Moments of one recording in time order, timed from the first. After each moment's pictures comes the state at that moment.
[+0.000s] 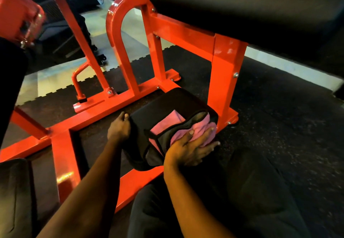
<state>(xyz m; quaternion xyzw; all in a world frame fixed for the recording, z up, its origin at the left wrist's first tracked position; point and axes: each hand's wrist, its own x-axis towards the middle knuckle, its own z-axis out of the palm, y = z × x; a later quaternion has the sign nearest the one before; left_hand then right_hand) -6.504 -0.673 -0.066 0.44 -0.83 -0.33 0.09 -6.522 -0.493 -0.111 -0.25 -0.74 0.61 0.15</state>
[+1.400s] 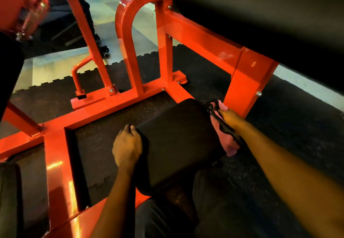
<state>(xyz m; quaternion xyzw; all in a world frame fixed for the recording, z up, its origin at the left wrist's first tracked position) -6.508 -0.658 -0.067 0.50 -0.80 -0.31 0.14 -6.760 -0.431 -0.057 0.02 -0.84 0.47 -0.27</state>
